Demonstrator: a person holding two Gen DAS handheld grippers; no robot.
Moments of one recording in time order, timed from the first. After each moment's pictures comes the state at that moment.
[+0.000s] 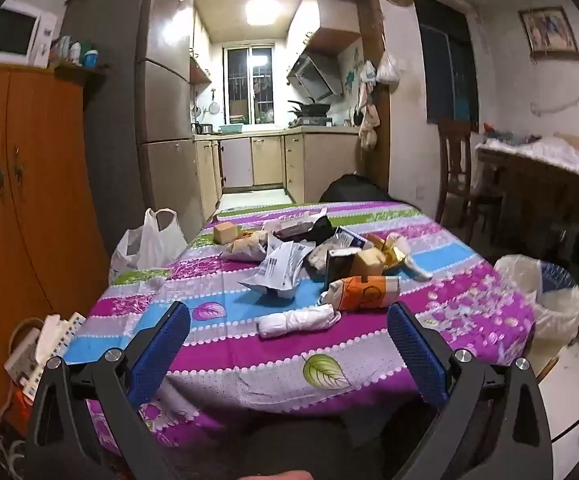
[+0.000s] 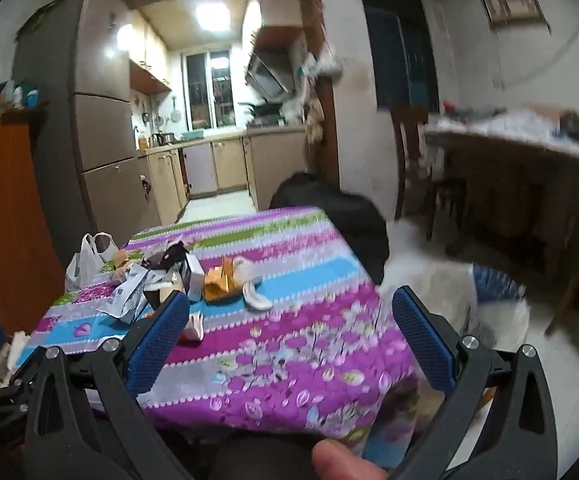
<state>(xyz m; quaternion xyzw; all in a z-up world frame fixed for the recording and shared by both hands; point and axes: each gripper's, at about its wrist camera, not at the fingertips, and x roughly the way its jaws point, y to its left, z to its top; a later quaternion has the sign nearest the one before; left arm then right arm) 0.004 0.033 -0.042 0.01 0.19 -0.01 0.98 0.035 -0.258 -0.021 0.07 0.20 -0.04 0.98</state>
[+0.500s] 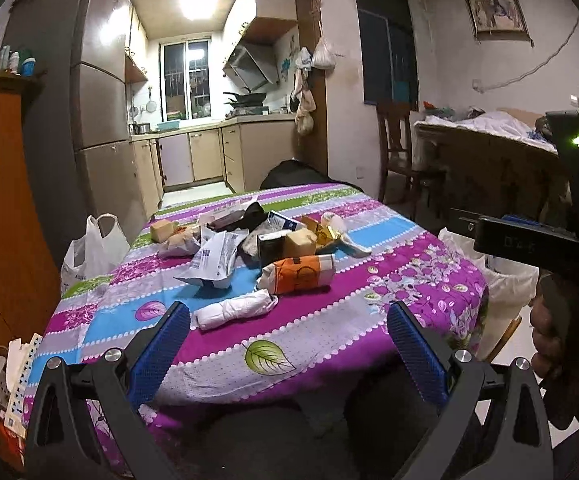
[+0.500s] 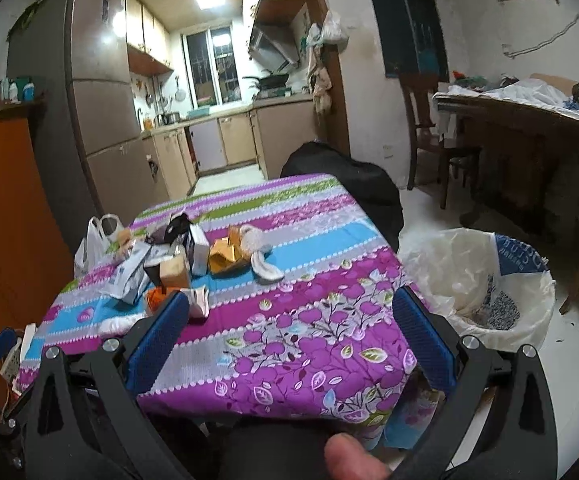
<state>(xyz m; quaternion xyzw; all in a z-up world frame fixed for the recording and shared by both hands) 0.006 0.004 -0.052 0.06 0.22 -0.11 0.97 0.058 -0.253 -0.045 0.07 0.24 -0.02 0.97</state>
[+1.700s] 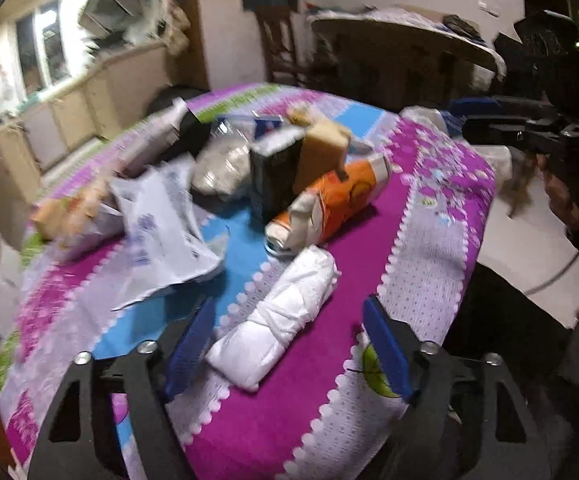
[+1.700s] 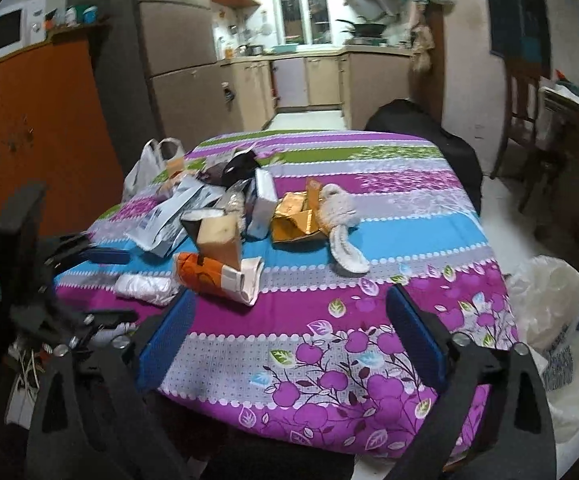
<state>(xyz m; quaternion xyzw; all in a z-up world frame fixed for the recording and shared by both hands) 0.196 0.055 -0.130 0.17 0.37 -0.35 0.85 0.147 -0.216 -0.065 -0.01 0.33 0.16 0.93</state>
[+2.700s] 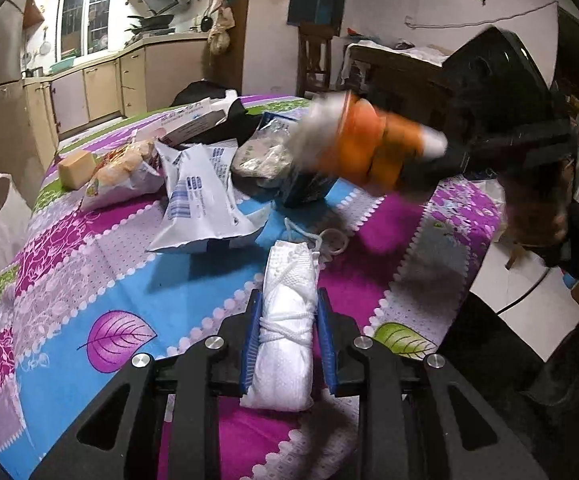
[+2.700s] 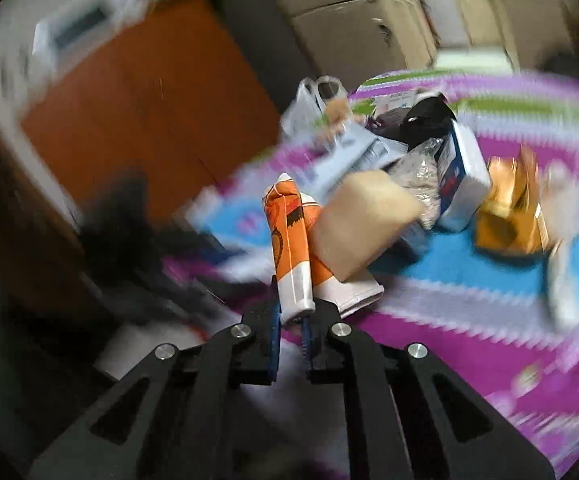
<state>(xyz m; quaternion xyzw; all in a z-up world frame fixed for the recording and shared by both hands) 0.168 0.086 -0.131 0.07 0.36 -0.30 0.88 0.223 -0.182 -0.089 0.18 0.43 0.46 0.76</state>
